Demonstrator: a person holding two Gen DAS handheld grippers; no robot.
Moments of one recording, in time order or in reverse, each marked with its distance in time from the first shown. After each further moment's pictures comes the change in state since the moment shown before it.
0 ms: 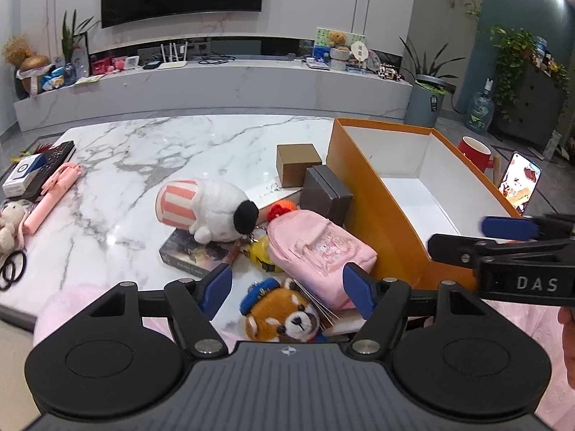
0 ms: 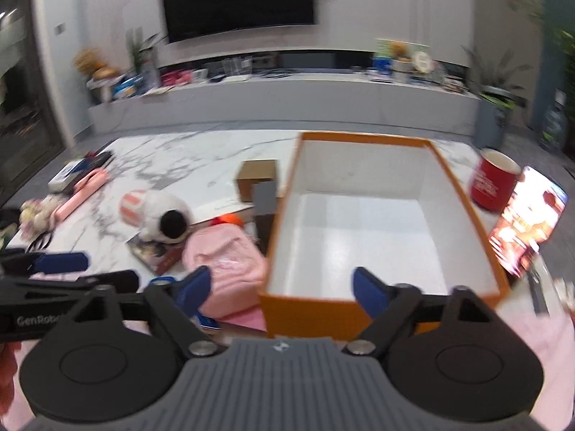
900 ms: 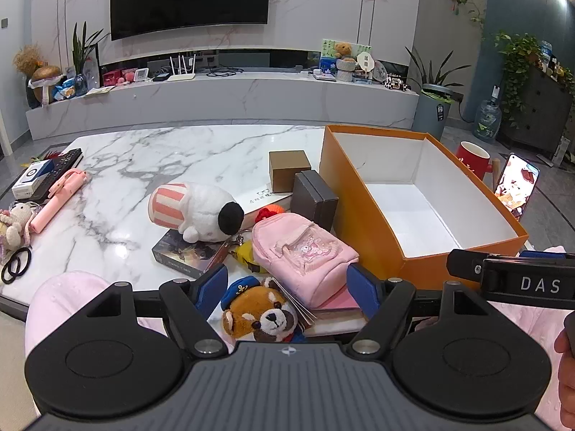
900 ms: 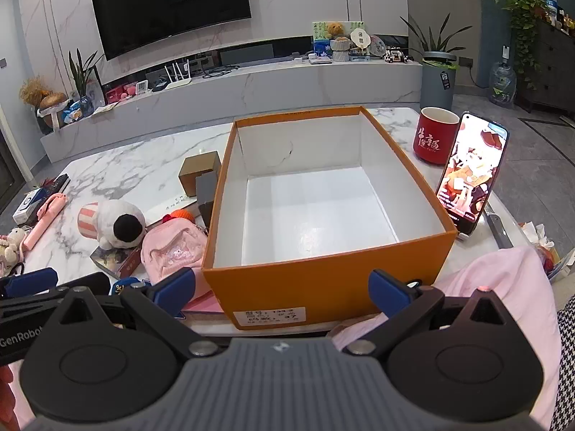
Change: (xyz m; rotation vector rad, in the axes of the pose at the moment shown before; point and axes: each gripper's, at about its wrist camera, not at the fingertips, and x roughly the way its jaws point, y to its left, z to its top) left arm -0.010 -0.036 -0.016 -0.008 -0.050 0.047; right arm -0.016 -0.027 -0.024 0.197 0.014 -0.153
